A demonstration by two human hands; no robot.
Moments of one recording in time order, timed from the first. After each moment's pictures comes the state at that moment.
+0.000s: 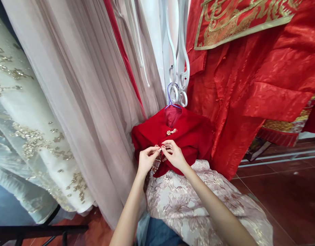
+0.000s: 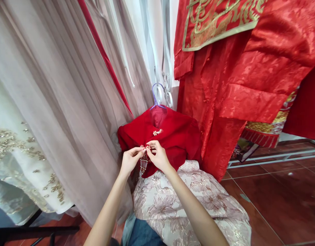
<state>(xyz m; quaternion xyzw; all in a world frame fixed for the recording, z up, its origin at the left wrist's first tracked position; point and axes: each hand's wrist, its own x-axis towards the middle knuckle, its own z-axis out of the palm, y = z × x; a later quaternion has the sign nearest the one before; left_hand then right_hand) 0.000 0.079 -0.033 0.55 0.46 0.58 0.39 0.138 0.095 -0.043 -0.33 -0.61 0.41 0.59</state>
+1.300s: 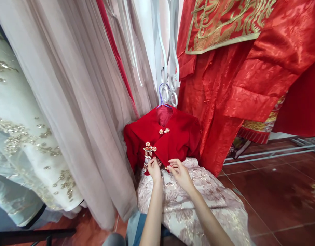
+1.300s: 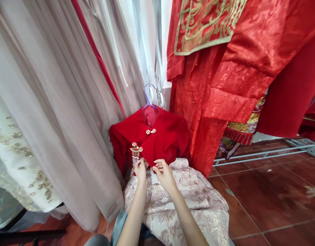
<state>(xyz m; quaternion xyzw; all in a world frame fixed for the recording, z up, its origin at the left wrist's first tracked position) 0.085 0.075 -0.136 0.18 0.50 0.73 0.44 0.192 0.032 -0.115 -0.46 -0.59 0.37 0.55</state>
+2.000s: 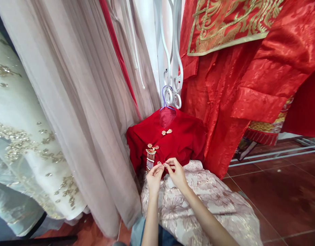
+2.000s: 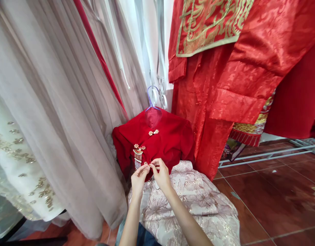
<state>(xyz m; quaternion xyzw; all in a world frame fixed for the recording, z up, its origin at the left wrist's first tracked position) 0.048 0.044 -0.122 0.33 0.48 0.66 0.48 0.155 0.052 -0.111 -0.44 -0.61 0.32 0.58</state>
